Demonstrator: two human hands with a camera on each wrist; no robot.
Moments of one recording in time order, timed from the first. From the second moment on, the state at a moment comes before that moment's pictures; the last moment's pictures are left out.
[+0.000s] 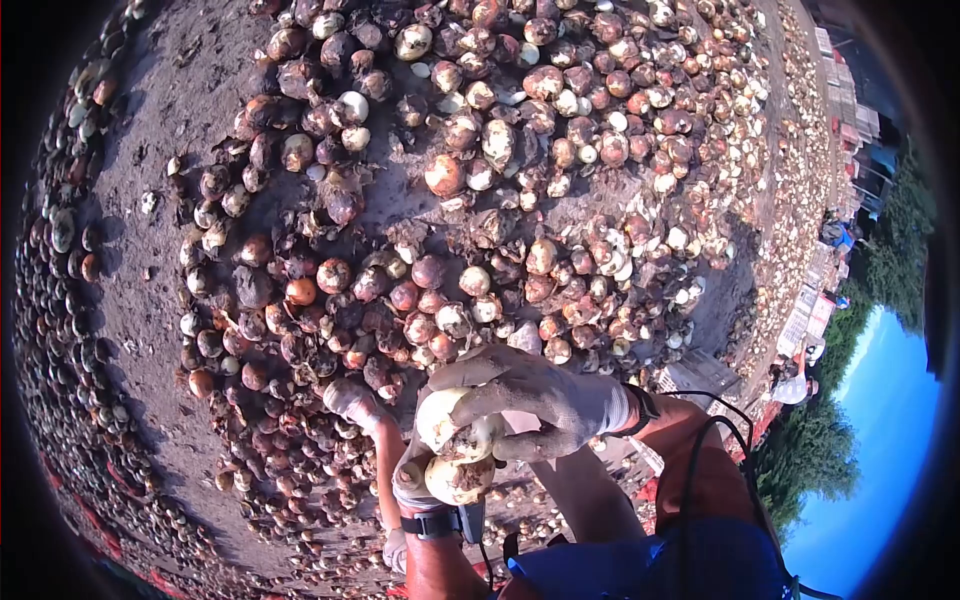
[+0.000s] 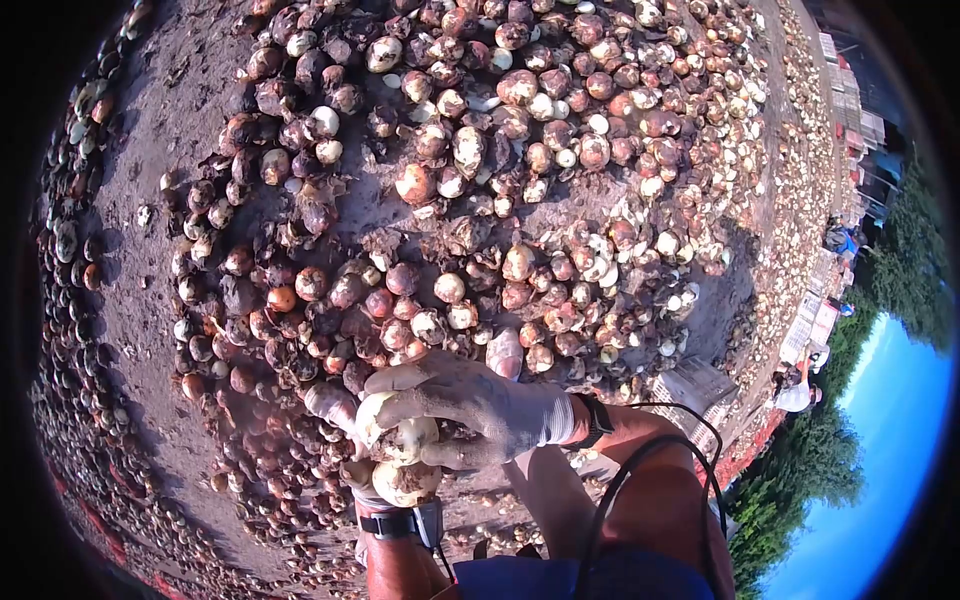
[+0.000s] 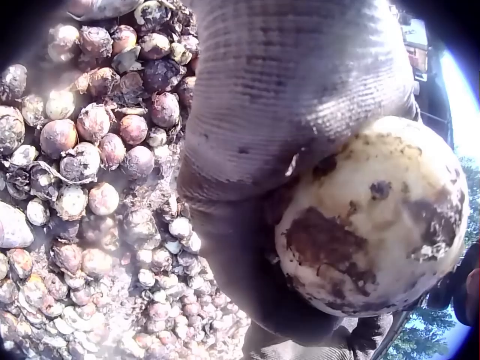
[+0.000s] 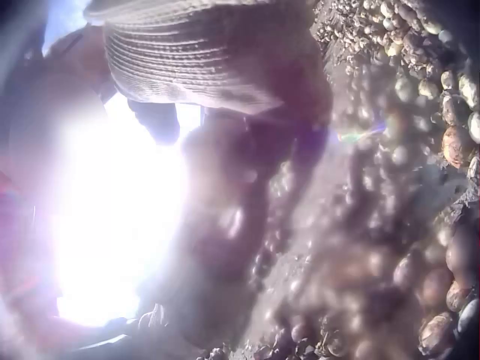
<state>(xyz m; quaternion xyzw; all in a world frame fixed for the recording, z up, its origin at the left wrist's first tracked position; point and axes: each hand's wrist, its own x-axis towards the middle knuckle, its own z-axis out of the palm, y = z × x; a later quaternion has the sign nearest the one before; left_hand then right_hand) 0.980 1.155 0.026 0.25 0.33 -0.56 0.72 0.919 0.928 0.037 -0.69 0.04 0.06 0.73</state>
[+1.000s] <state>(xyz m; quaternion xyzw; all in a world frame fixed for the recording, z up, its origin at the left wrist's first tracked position) 0.977 1.189 0.021 0.21 0.33 -0.52 0.76 1.006 0.841 -0.219 -0.91 0.27 0.32 0.04</state>
